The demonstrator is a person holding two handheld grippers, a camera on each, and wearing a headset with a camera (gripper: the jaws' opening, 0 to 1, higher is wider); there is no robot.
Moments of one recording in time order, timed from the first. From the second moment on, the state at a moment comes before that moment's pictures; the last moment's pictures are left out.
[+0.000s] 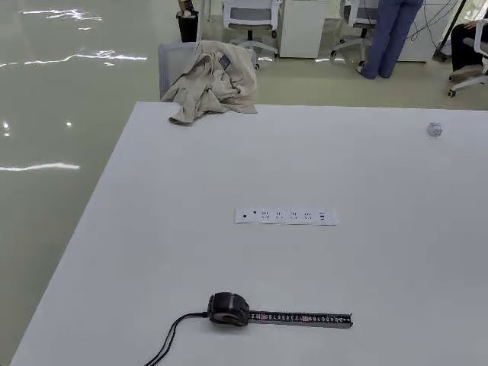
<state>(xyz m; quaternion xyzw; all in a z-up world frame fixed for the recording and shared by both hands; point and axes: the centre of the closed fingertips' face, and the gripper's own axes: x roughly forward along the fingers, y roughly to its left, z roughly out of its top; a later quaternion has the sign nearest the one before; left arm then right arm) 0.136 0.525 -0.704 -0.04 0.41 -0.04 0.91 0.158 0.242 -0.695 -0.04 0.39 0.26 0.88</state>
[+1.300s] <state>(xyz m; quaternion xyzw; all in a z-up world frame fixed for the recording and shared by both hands) 0.183 0.496 -0.713 -0.04 0.39 -0.03 0.92 0.179 0.244 -0.721 -0.07 0.39 0.29 0.87</state>
